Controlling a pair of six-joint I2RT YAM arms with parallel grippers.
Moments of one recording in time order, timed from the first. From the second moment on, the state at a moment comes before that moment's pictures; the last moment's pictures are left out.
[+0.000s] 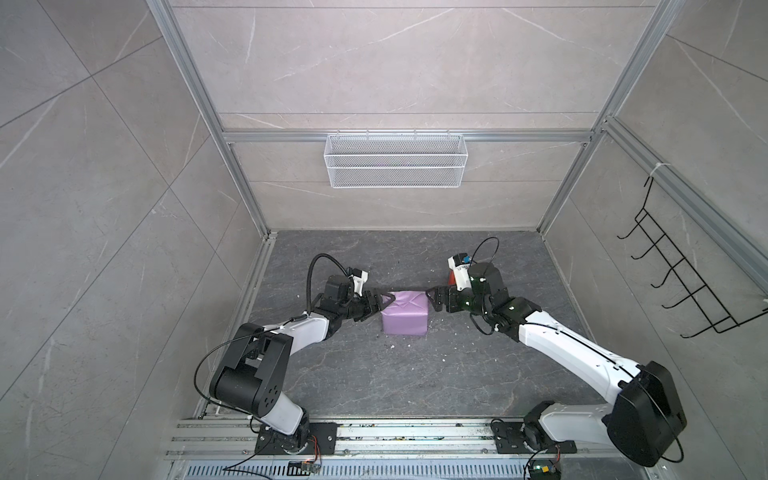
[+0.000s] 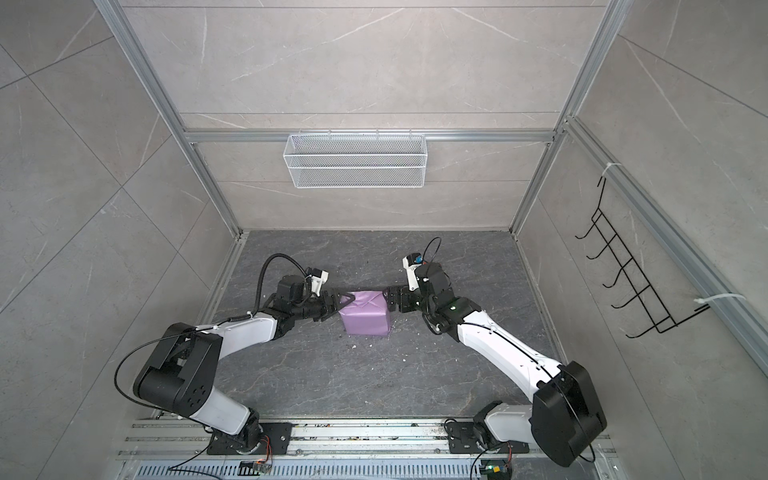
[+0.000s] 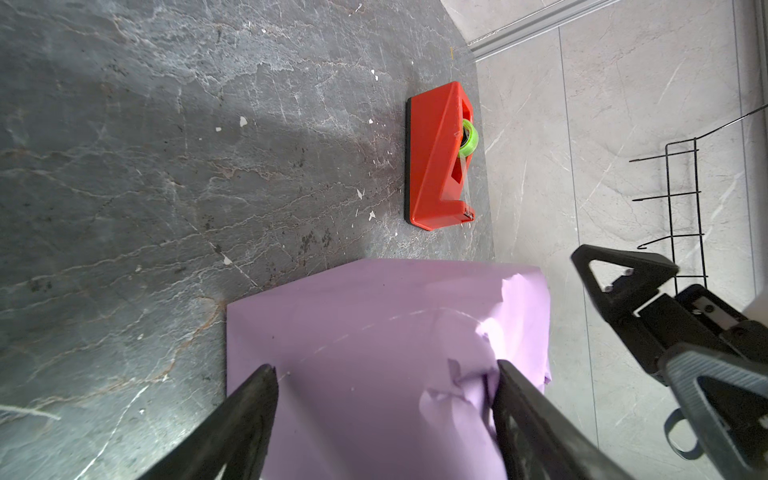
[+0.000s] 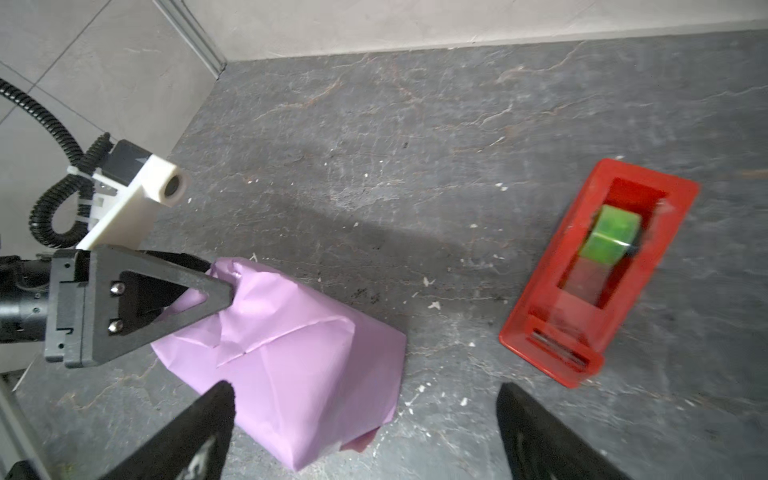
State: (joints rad) left arm -0.38 1.57 0.71 0.25 0.64 -0.75; right arm 0.55 1.30 0.95 -0.26 -0.04 0.32
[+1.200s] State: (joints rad) left arm -0.38 1.57 0.71 0.25 0.64 -0.75; right arm 0.08 1.82 1.15 -0.29 -0.59 0.45
